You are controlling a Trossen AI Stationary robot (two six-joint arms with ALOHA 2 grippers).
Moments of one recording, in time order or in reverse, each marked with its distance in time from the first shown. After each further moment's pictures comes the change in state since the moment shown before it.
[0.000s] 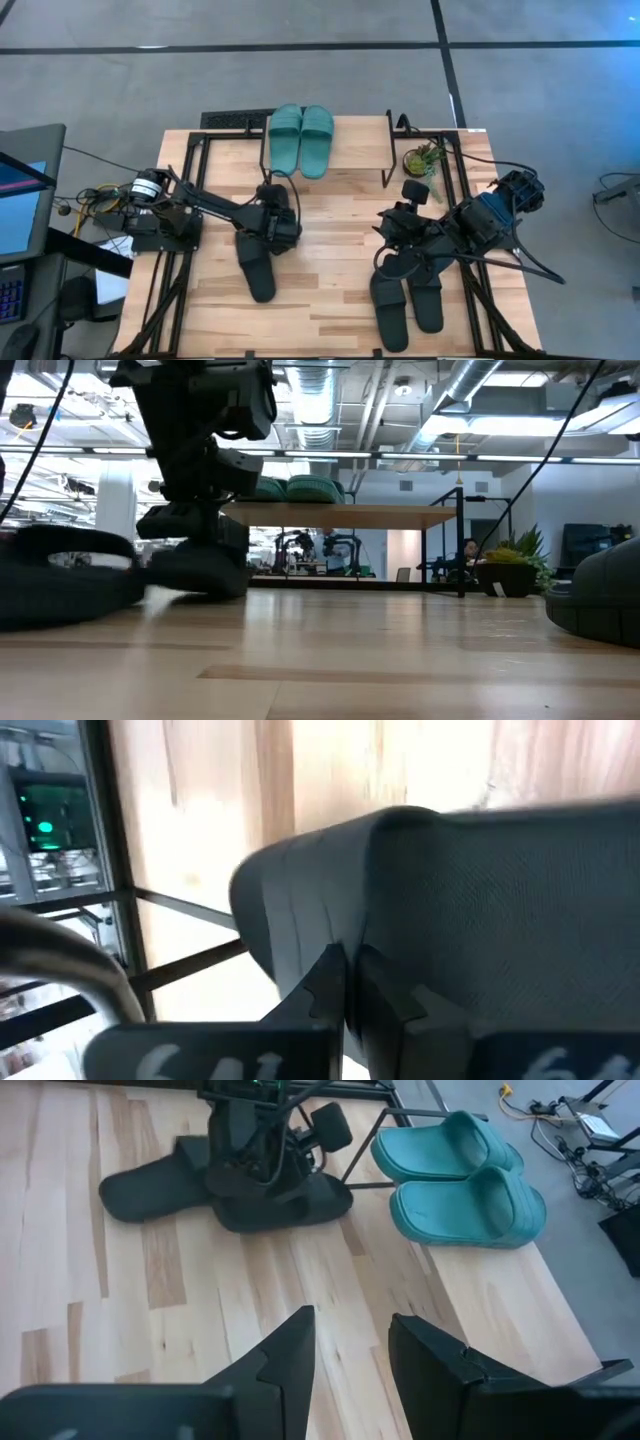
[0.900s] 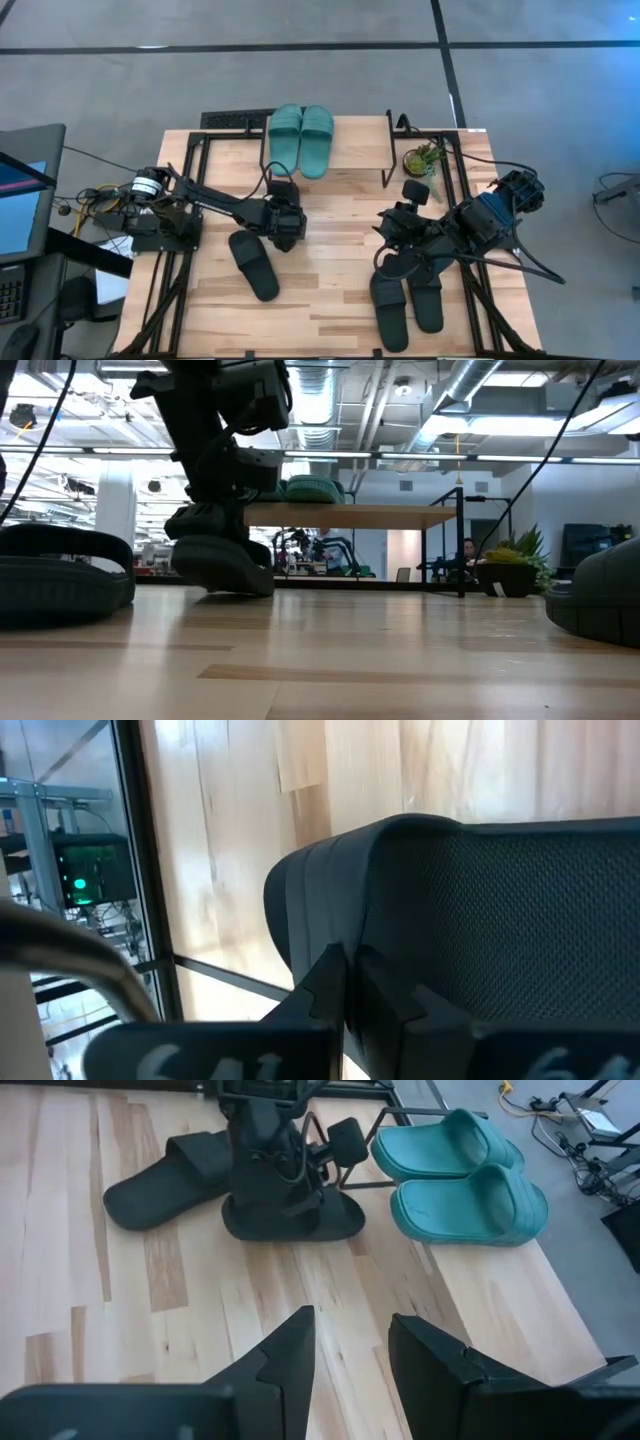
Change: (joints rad) left arm 0.062 -0.003 0.003 0.187 -0.026 0.242; right arm 0.000 0.000 0.000 0.000 0.000 0.023
